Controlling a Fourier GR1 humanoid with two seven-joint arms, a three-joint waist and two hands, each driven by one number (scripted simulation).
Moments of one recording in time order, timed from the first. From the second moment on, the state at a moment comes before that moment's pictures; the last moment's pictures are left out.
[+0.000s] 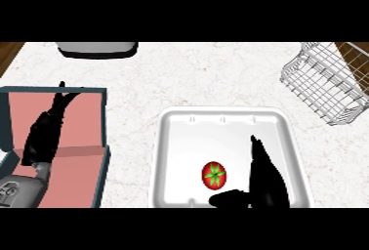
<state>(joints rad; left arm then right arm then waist) -0.17 0.48 -0.18 -1.43 0.08 0.30 0.05 0.00 -0.03 0.53 -1.88 0.83 -0.06 1.25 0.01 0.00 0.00</state>
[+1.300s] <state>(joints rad) -0.16 0.46 -0.15 -1.43 0.06 0.26 0.04 -0.03 -0.01 0.54 -1.74 0.79 -0.04 1.24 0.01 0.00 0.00</state>
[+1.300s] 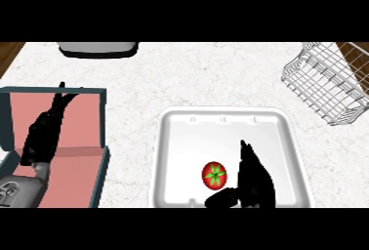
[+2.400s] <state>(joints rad) -0.17 0.43 -0.13 -1.44 0.01 0.25 0.07 -0.19 -0.04 0.61 -1.58 0.65 -0.07 1.22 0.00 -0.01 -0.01</state>
